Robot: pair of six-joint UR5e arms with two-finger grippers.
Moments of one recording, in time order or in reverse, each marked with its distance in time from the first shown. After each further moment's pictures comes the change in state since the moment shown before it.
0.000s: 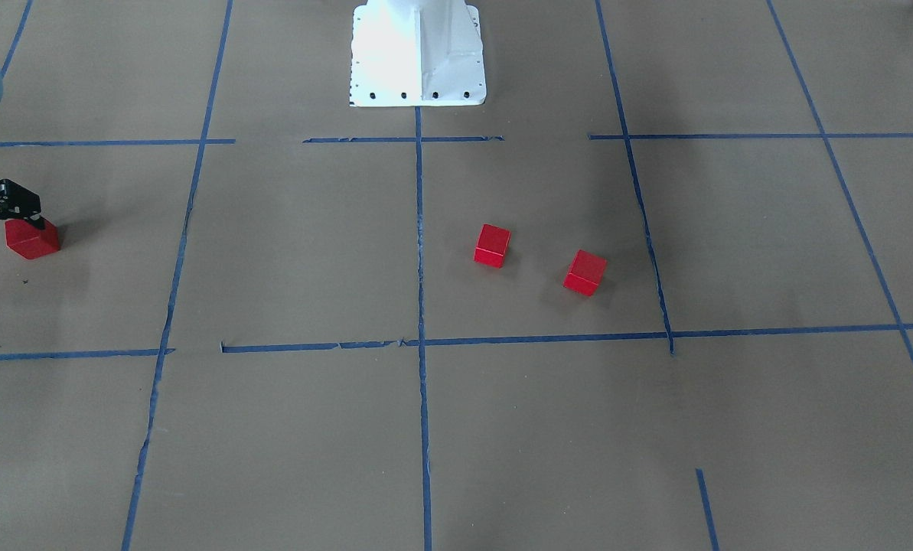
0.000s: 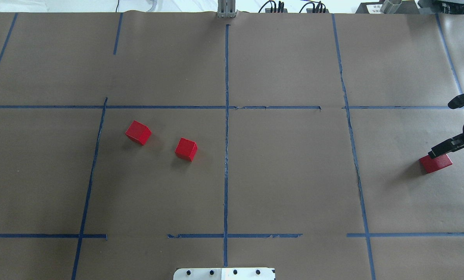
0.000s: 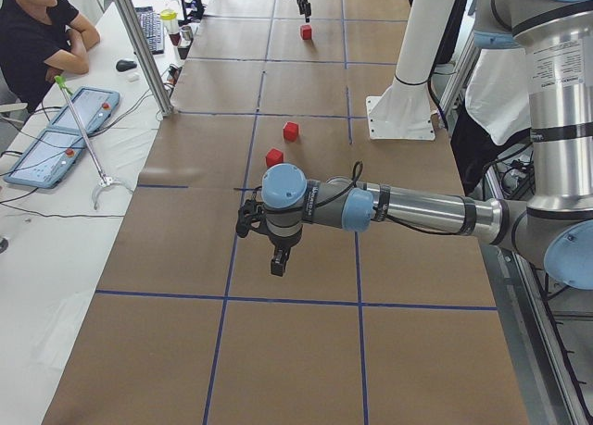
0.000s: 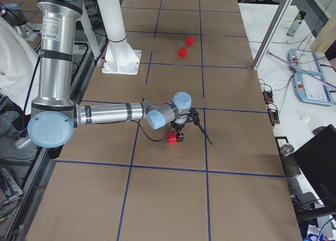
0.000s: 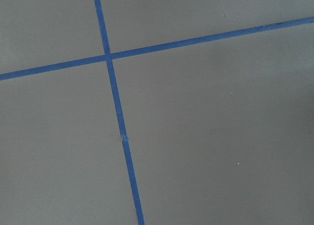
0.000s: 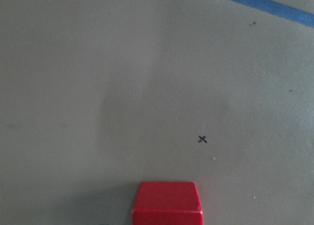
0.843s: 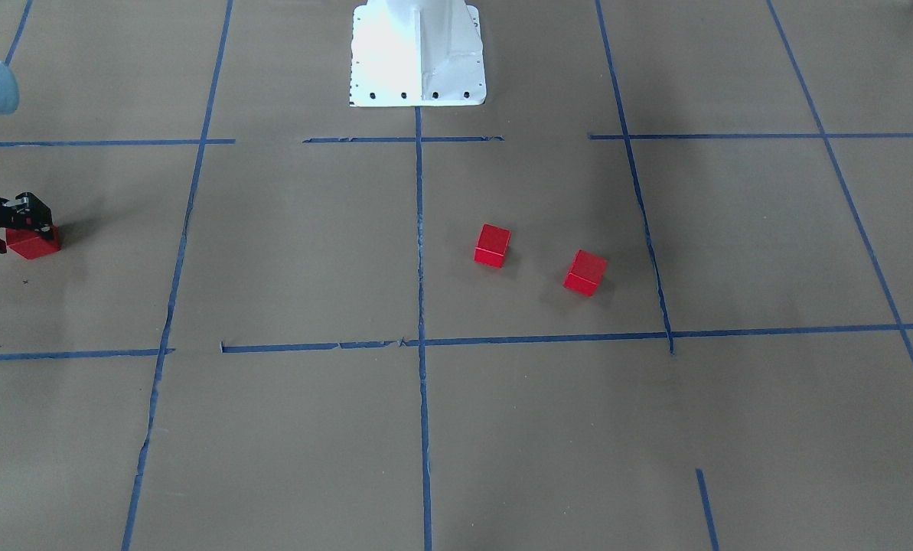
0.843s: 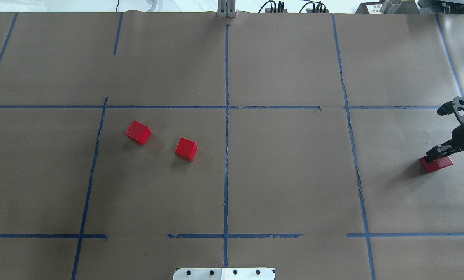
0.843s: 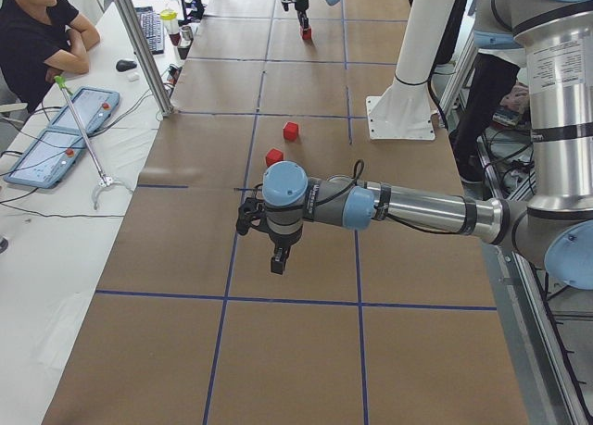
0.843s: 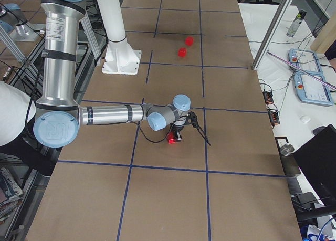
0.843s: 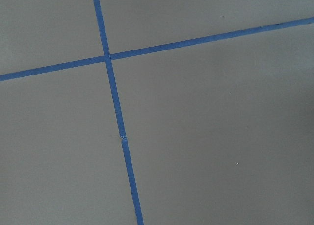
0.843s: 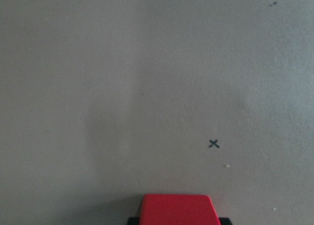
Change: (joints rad) left arm -0.002 0.001 -0.005 0.000 -0.003 0.000; right arm -0.049 0.005 -0.028 0.015 -0.044 0.019
